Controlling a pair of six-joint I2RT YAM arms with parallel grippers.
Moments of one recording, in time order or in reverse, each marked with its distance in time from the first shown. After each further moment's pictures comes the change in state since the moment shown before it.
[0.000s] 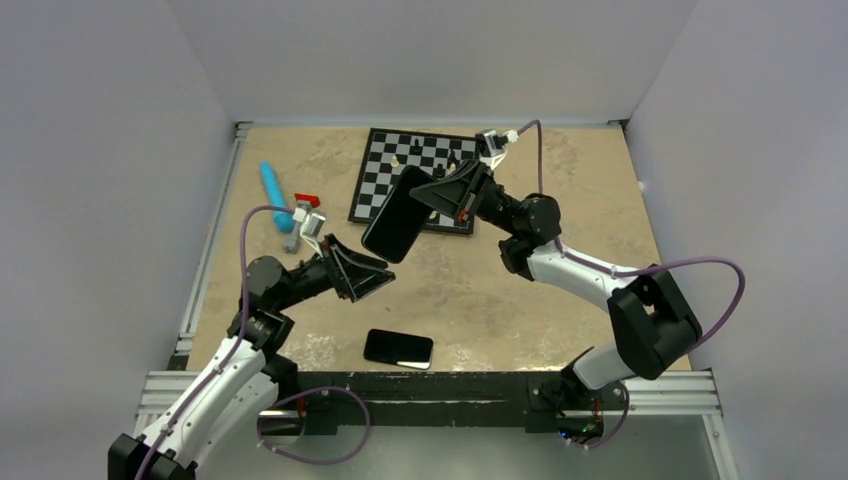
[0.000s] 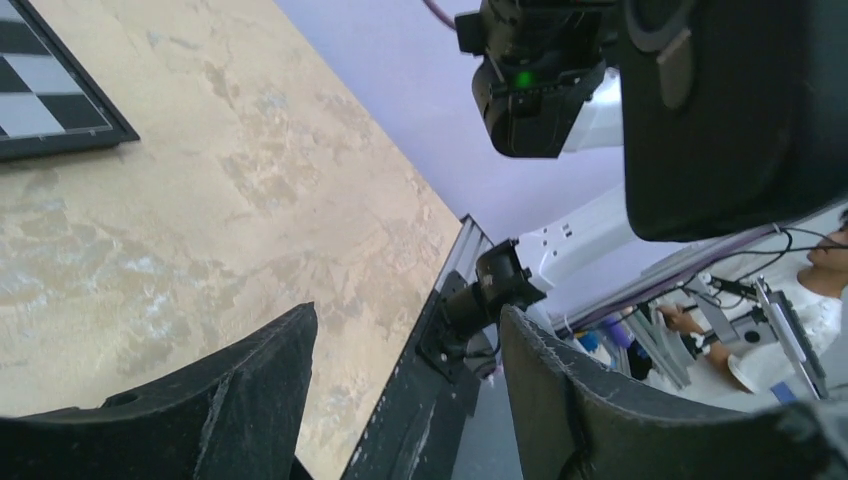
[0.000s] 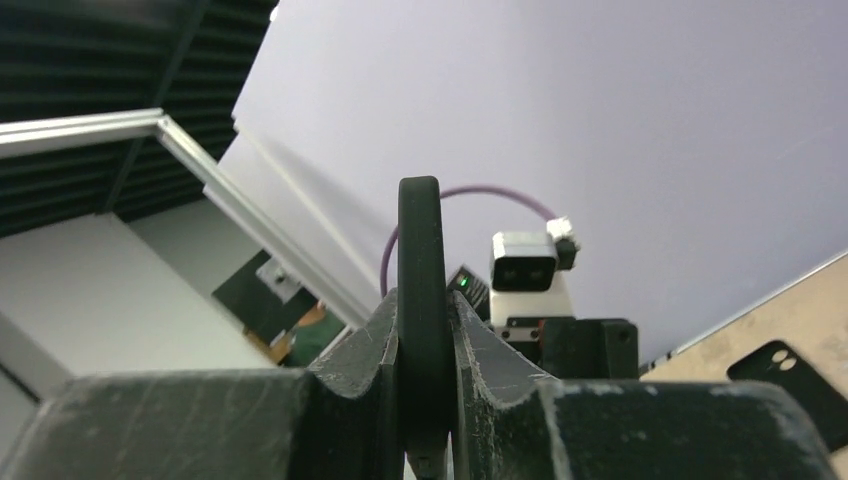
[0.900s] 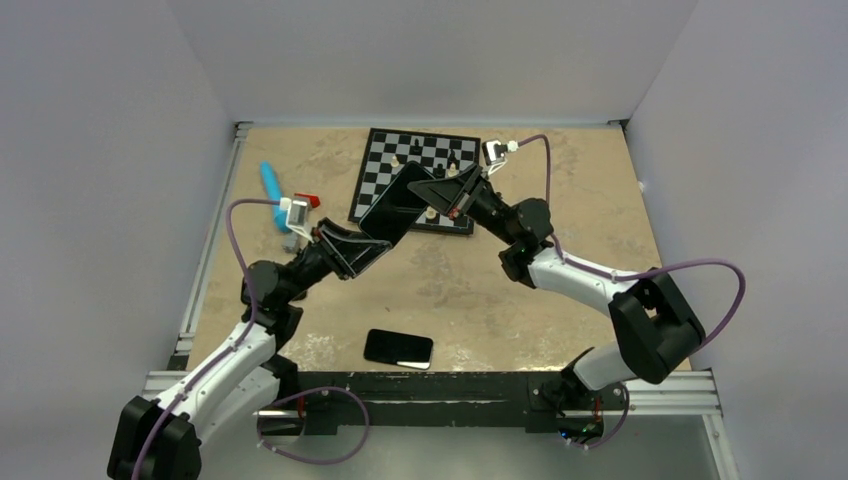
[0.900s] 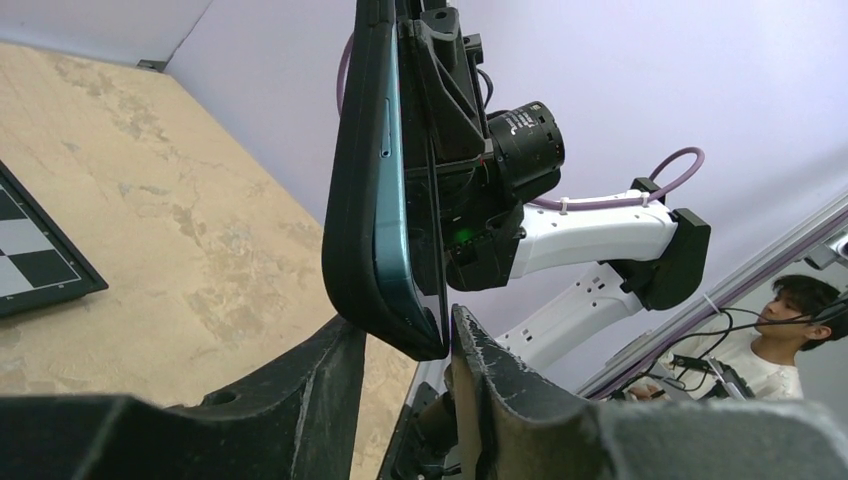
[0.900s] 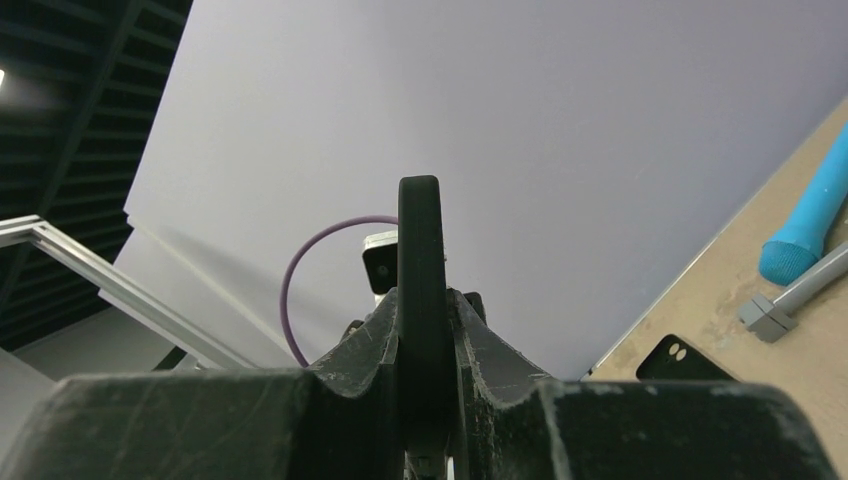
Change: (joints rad) left arm -0.002 0.179 -0.049 0.545 -0.140 -0.198; right arm 0.022 -0.024 -0.057 -0.190 0.230 -0.143
